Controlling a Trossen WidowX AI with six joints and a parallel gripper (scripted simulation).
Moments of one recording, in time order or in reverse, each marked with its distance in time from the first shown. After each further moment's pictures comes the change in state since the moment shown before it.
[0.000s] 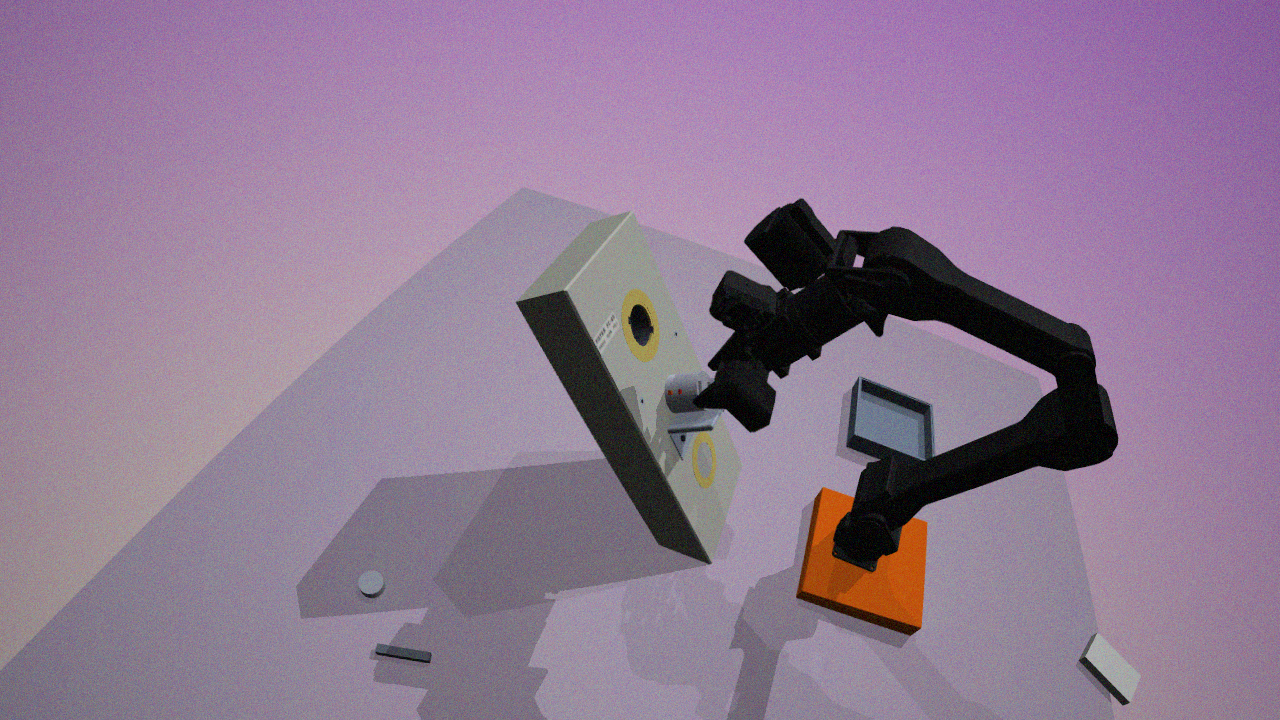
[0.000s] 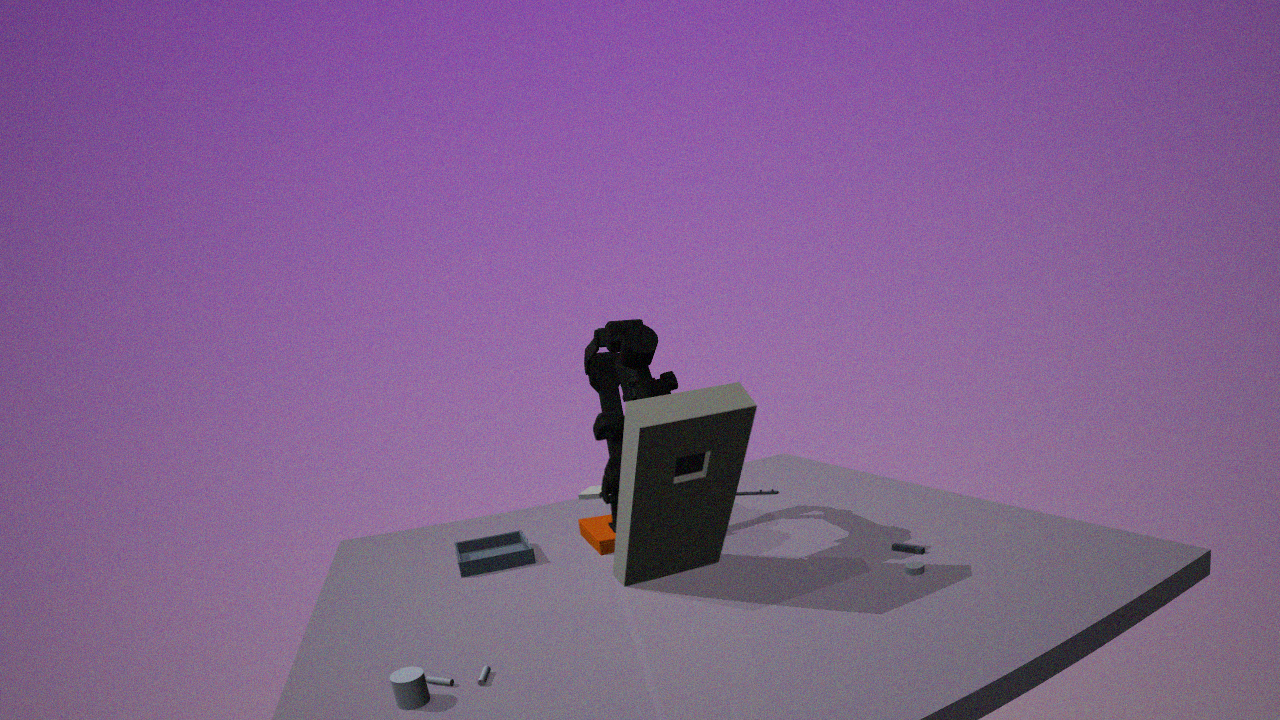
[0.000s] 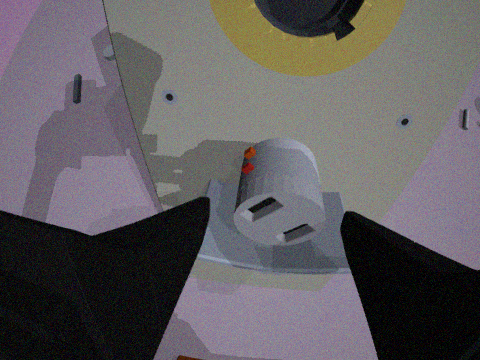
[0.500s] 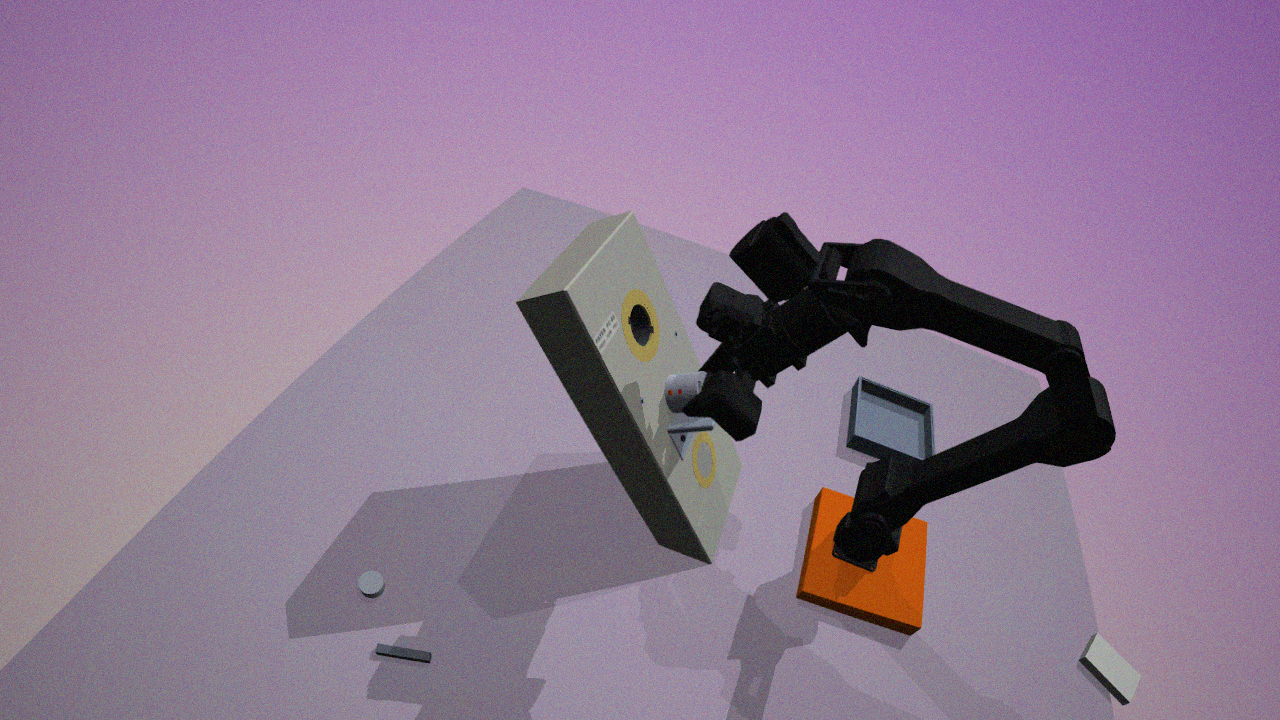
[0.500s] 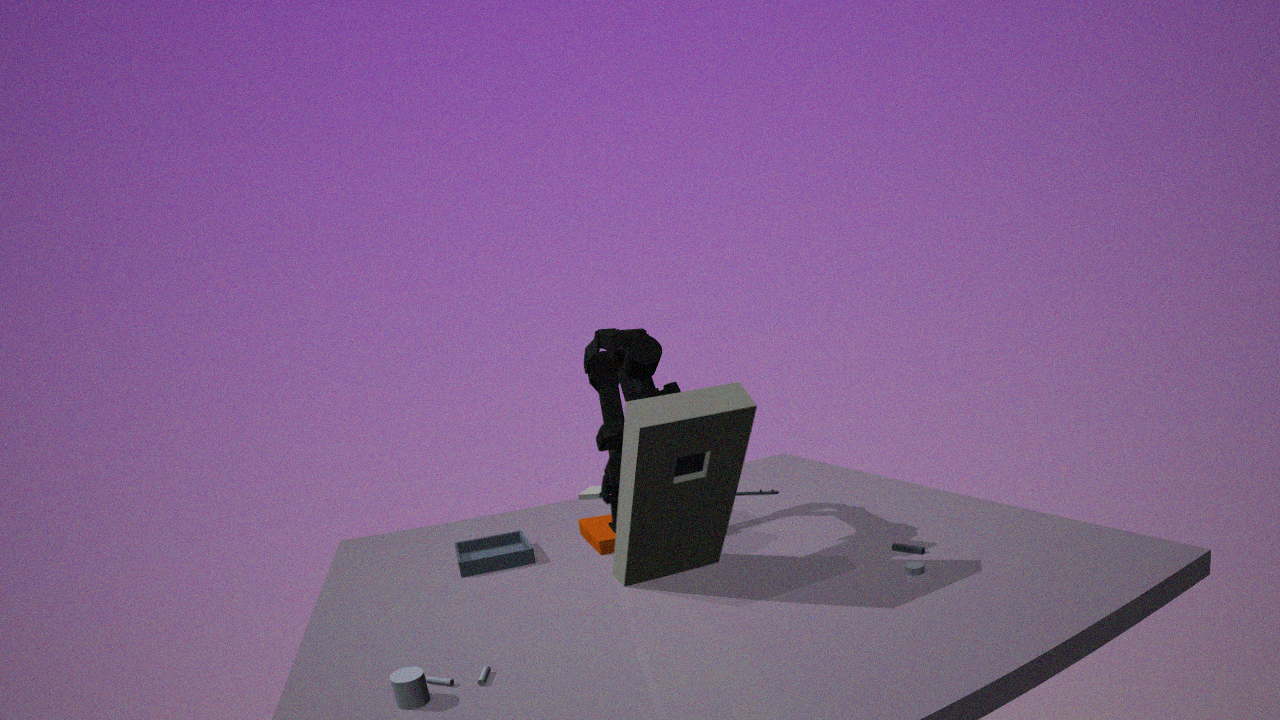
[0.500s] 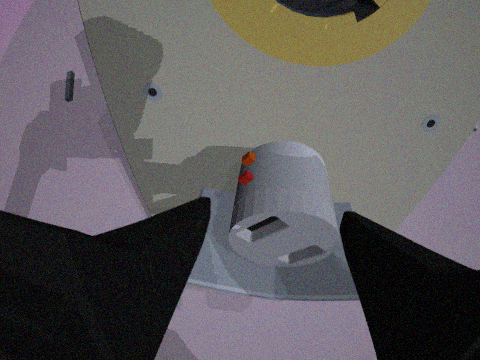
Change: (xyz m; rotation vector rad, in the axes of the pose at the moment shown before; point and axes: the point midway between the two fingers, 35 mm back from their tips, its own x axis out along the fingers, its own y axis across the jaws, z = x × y) arm 0.019 0.000 -0.002 -0.004 0.003 0.001
